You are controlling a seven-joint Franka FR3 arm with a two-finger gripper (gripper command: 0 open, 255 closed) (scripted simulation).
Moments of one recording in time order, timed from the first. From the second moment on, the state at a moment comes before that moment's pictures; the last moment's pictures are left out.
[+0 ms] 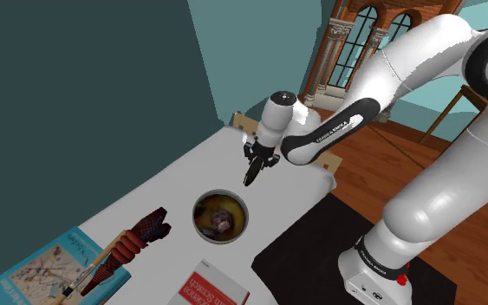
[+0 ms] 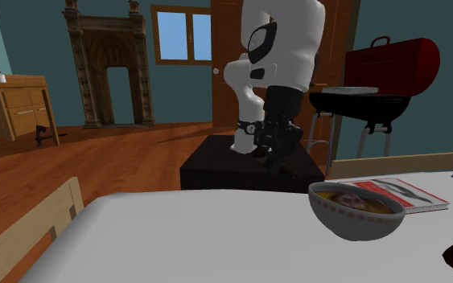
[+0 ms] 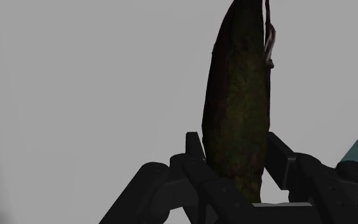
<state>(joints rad) -0.27 -0.02 0.40 -2.58 -0.52 2.70 1.65</state>
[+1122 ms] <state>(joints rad) -0.05 0.11 0.60 -2.42 -0.60 2.51 2.11</state>
